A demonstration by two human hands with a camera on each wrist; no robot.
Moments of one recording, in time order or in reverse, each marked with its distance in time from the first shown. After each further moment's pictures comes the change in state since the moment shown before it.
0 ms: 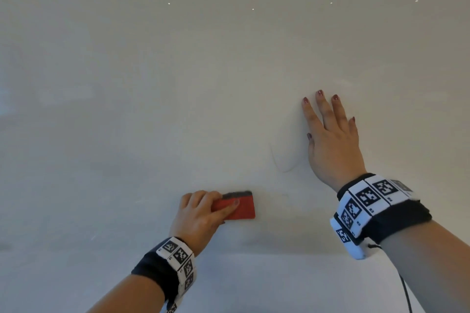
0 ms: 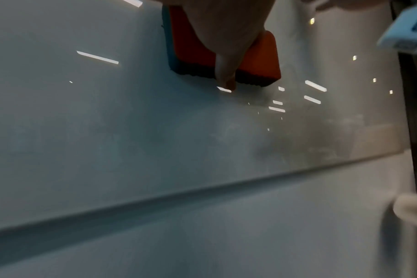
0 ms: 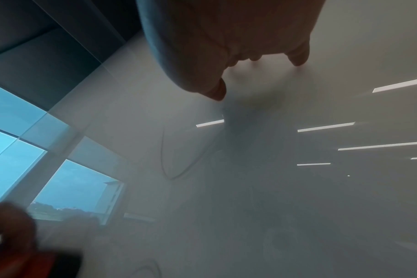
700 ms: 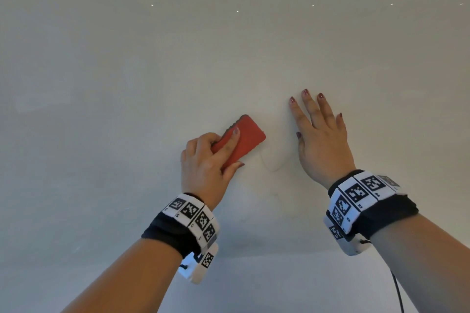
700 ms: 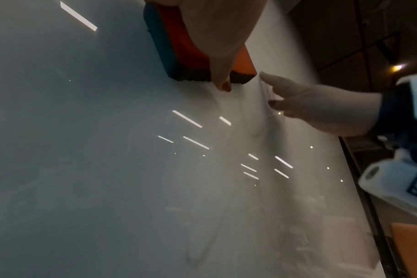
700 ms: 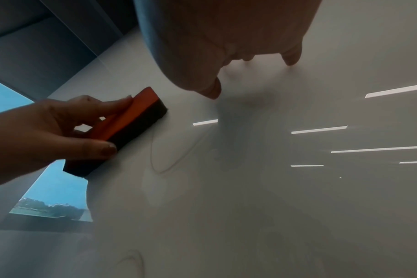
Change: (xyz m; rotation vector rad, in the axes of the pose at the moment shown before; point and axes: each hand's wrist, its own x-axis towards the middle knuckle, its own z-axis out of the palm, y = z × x) left_hand 0.108 0.015 -0.043 -0.114 0.248 -0.242; right_hand -0.001 0.003 0.000 0.008 0.013 -0.016
